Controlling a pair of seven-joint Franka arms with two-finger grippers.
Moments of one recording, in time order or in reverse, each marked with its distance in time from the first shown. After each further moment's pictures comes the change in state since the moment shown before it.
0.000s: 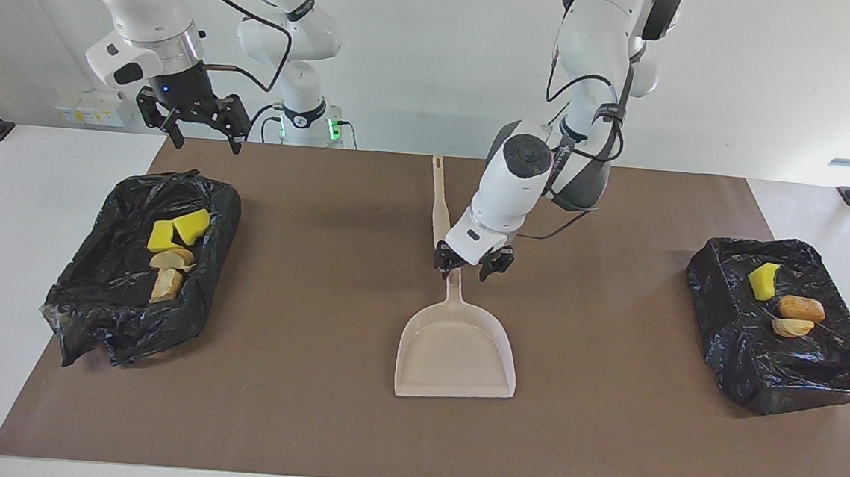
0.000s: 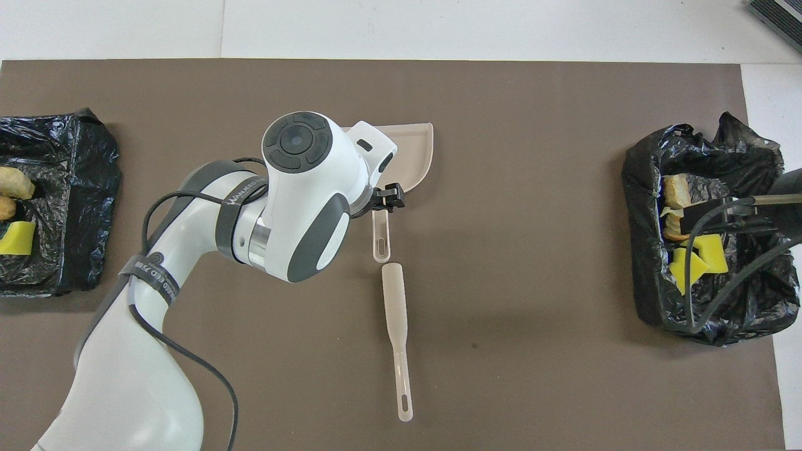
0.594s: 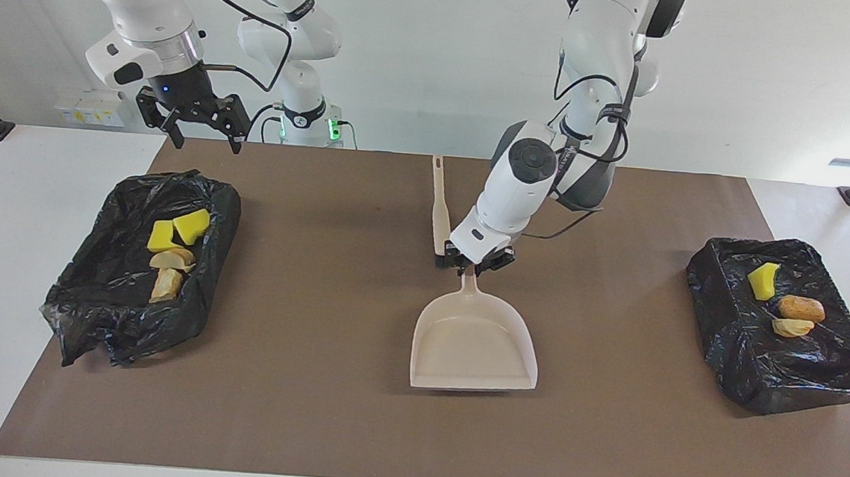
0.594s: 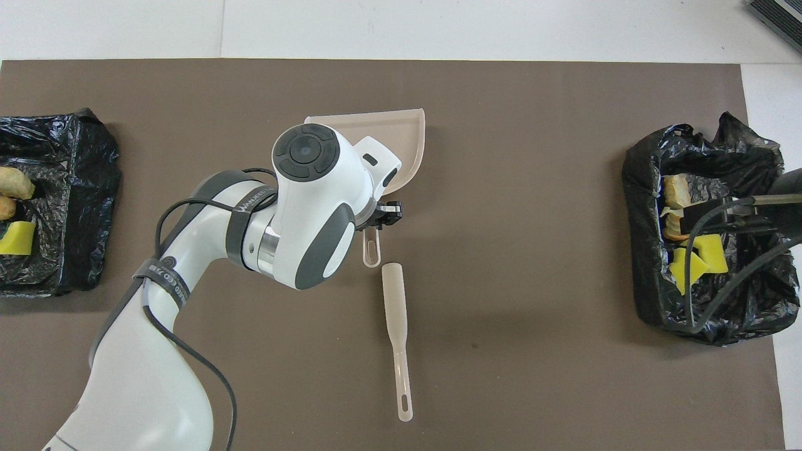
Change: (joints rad) left arm -0.010 0.036 -0.047 -0.045 -0.002 0.037 0.013; right arm 0.000 0.000 0.000 0.000 0.000 0.000 0.000
